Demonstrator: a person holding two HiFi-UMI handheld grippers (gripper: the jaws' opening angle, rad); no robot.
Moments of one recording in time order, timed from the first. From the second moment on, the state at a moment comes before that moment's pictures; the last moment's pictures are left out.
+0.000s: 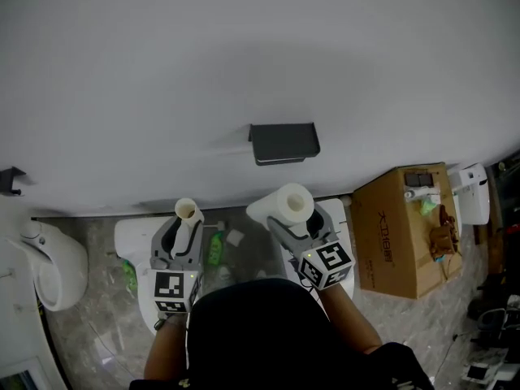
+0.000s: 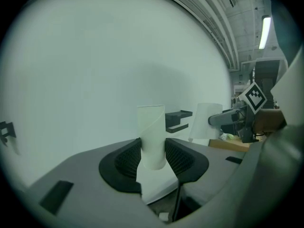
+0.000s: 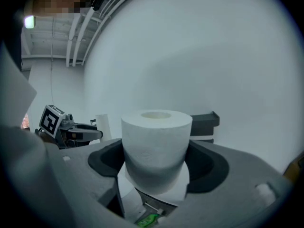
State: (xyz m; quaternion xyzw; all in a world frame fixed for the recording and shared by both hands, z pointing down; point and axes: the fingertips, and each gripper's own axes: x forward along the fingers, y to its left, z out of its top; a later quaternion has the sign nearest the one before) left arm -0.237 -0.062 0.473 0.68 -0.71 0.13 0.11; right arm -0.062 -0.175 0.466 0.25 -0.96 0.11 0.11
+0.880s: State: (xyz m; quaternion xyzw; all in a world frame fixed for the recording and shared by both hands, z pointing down) left arm -0.267 -0.037 0.473 0.62 -0.76 0.12 0.12; right arm -0.121 -0.326 0.402 0.29 -0.95 -0.01 0.13
